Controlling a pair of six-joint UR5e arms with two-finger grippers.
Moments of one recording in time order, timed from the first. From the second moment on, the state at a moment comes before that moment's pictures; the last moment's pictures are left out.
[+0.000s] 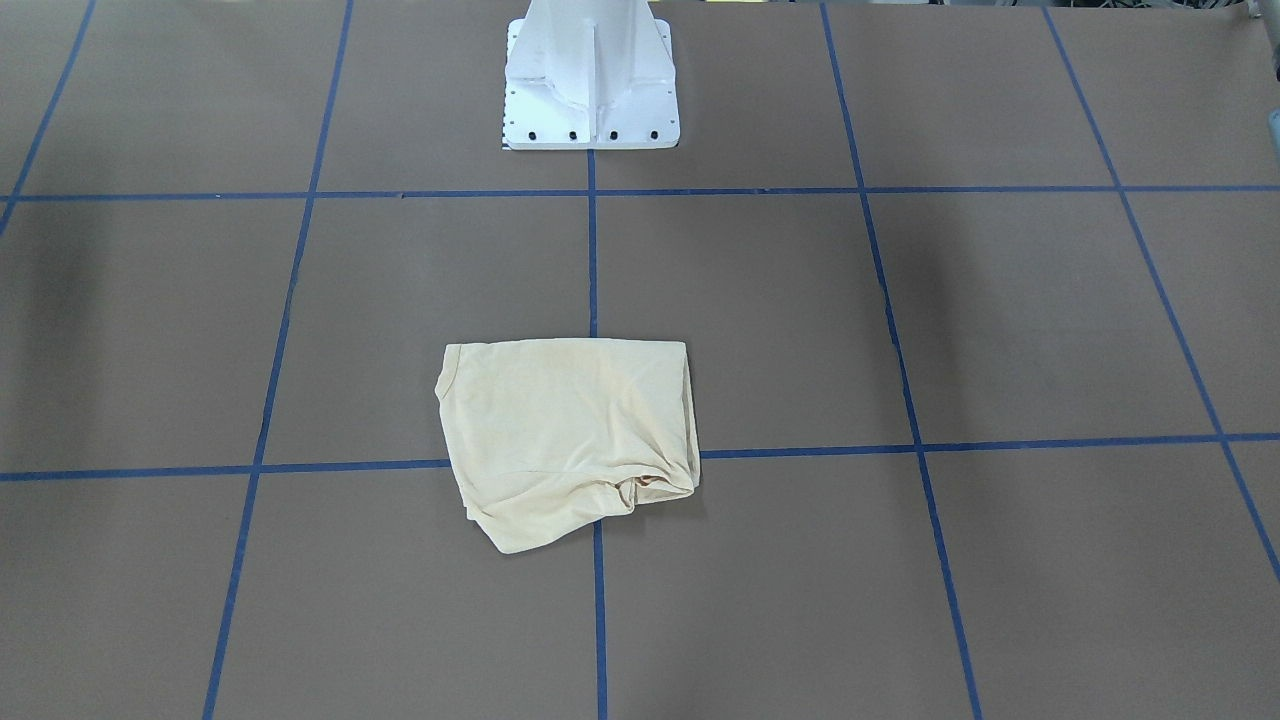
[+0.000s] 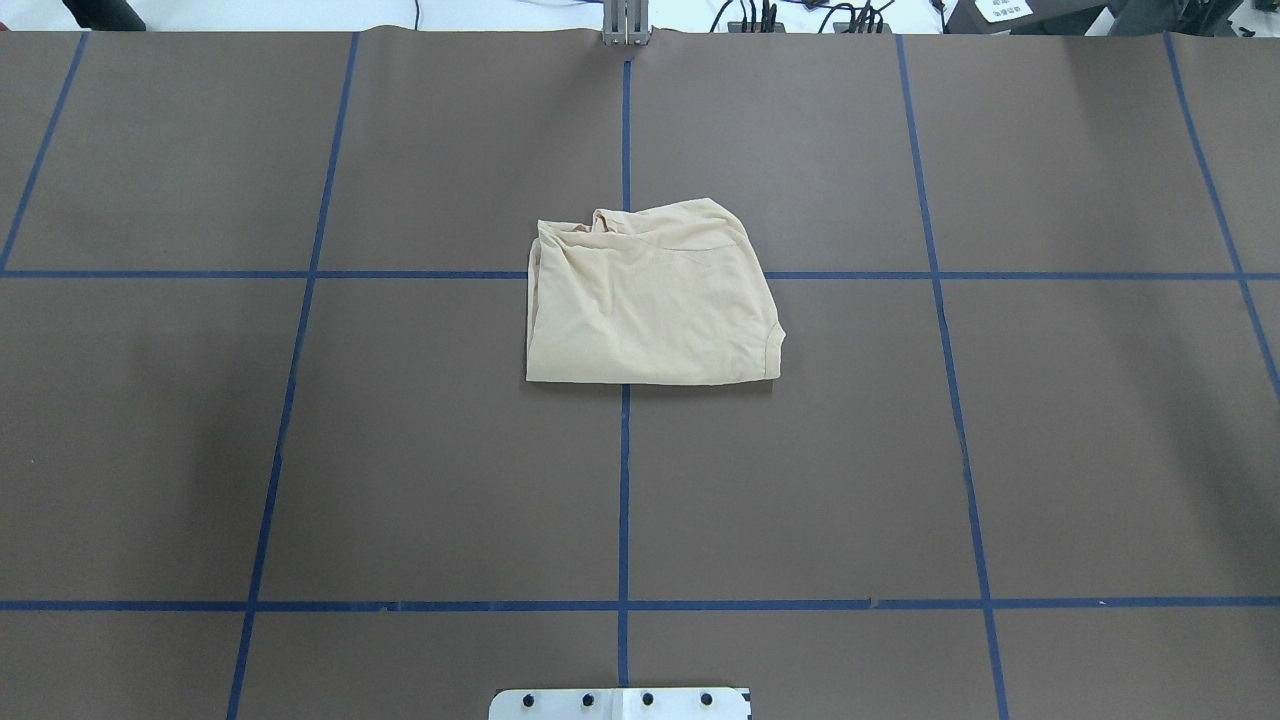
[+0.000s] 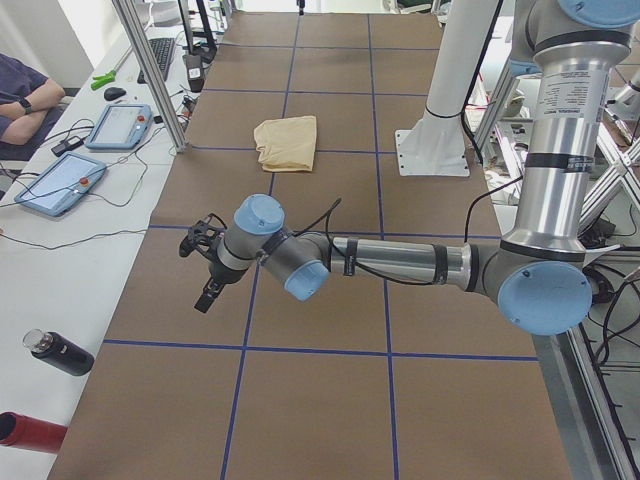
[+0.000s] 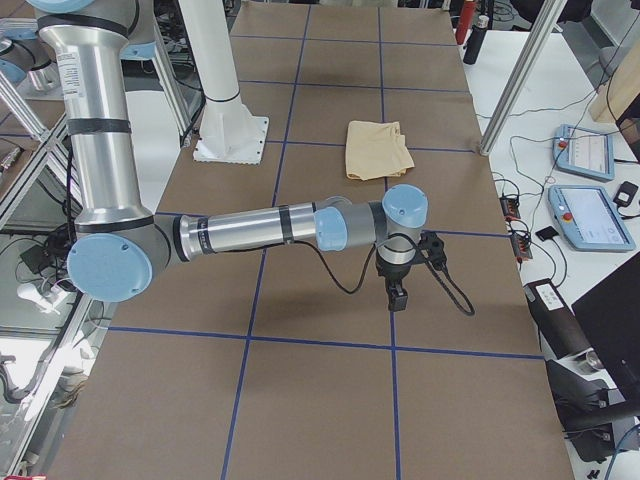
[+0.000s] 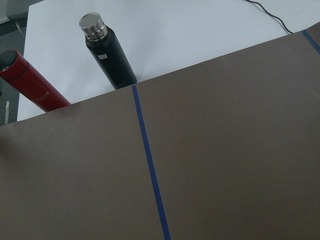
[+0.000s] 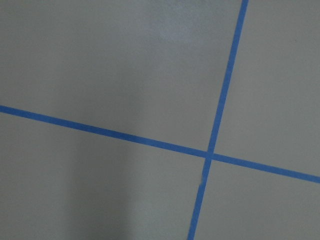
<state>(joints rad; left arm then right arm) -1.45 -1.64 -1.52 -2.26 -2.08 -0.27 1.46 -1.49 1.64 -1.56 2.28 -0.02</state>
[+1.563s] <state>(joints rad) -1.53 -1.54 -1.68 -1.52 -2.38 0.15 1.51 -1.65 1.62 -1.48 2.30 -0.01</state>
